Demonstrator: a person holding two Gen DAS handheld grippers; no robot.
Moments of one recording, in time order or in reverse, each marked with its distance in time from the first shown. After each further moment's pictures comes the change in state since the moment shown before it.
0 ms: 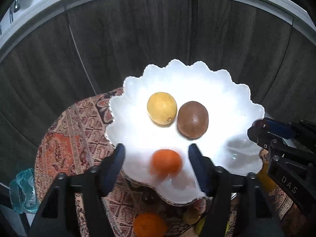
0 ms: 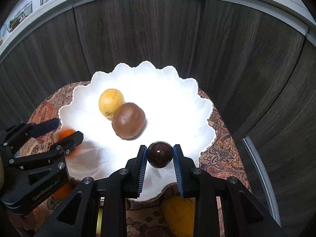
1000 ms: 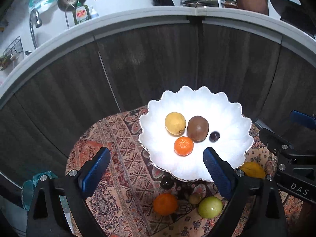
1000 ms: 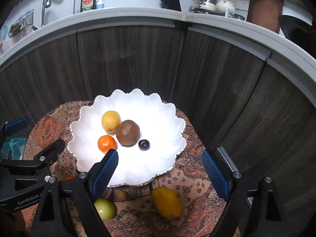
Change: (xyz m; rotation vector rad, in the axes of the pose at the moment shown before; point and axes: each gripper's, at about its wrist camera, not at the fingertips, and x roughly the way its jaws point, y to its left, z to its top) left arm -0.098 0.004 -0.001 -0.005 -0.126 0.102; right arm -0.096 0.002 -0.004 0.023 -0.153 -0.112
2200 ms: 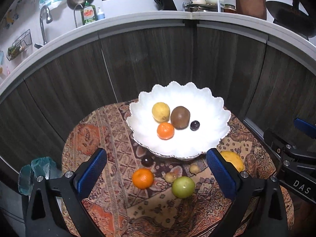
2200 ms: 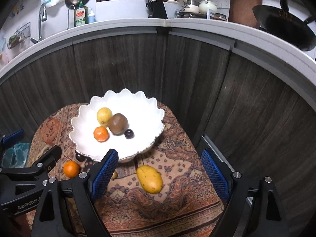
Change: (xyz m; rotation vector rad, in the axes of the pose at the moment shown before) left arm -0.043 -0.048 -0.038 -0.068 0.003 0.016; right arm -0.044 -0.046 -0.043 0.062 -0.018 -0.007
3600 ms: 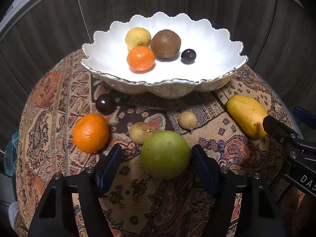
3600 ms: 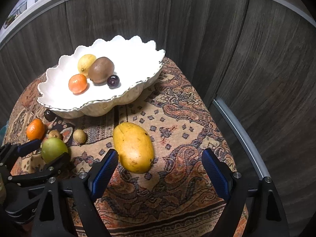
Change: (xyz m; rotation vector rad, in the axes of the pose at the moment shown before) left arm 0.116 -0.042 -0.082 -0.017 0.268 -0.059; right arm 0.106 -0.008 -0.072 -0.044 0.181 0.029
